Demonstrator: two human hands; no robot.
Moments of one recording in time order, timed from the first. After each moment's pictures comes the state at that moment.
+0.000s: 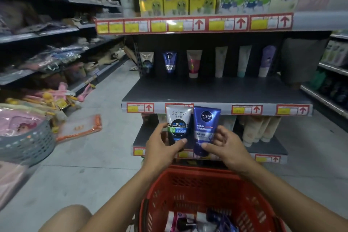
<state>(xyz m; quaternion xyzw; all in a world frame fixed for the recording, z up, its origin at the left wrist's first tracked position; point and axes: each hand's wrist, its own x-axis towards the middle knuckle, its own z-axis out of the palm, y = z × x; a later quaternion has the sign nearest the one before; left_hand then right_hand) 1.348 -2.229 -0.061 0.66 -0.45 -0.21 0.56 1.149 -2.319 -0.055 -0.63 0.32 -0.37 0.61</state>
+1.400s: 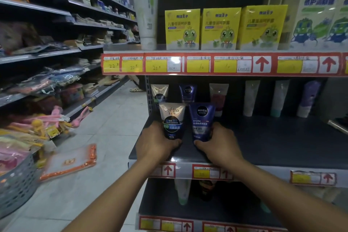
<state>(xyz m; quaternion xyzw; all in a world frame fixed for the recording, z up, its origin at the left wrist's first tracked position) 1.517 -2.398 0.020 0.82 -0.46 -0.03 0.35 1.340 -2.470 0.017 -0.77 0.51 -0.31 0.20</state>
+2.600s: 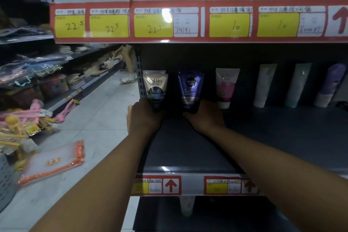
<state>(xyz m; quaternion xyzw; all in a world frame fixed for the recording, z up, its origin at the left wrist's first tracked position) 1.611 -2.512 -0.008 0.81 -0.46 0.03 0.37 1.429 -2.597 -0.014 -0.79 0.51 -0.33 0.14</state>
